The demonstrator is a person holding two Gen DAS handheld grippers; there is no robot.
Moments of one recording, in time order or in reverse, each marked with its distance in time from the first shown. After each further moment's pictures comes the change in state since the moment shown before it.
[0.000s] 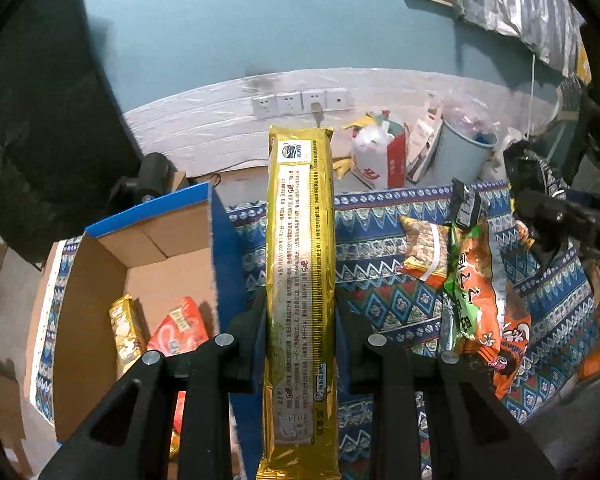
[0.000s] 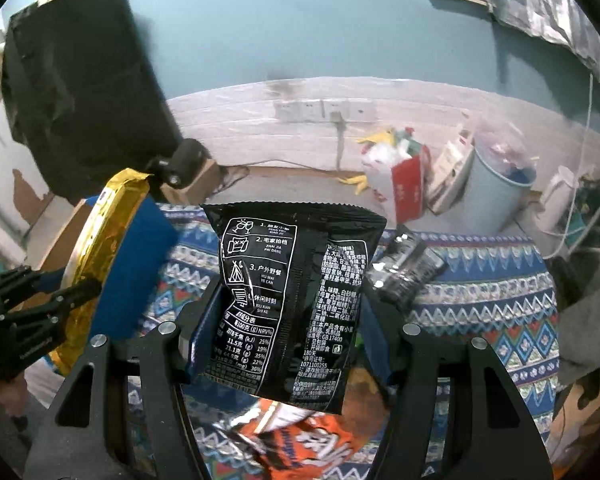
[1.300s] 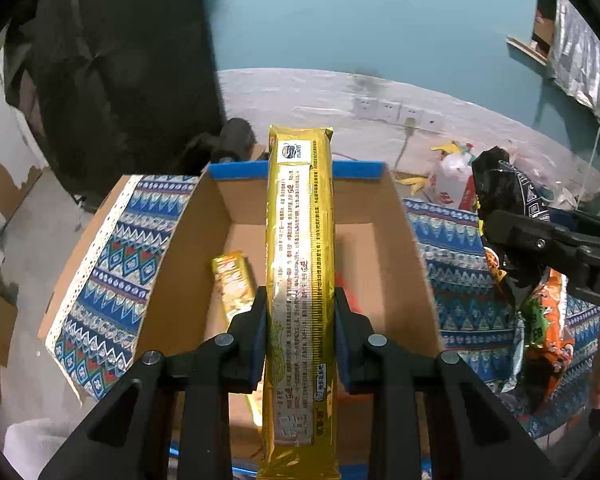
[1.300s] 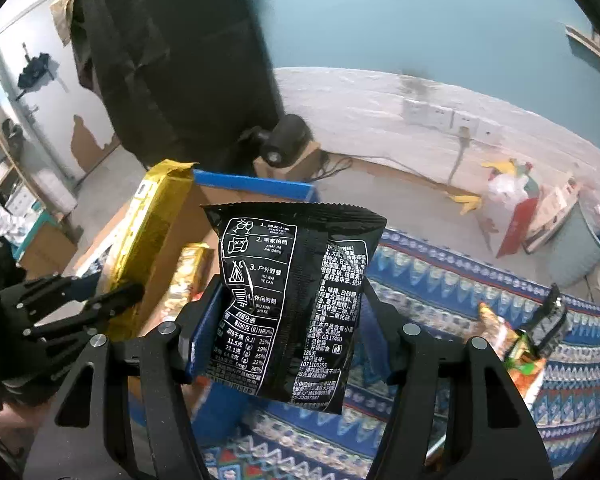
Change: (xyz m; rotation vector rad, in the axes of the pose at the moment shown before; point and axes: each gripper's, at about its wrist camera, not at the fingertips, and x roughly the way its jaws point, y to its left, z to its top) left arm -0.011 0.148 -0.042 -0.256 0.008 0.109; right arm 0.070 0.190 0.031 -0.189 0.084 0.212
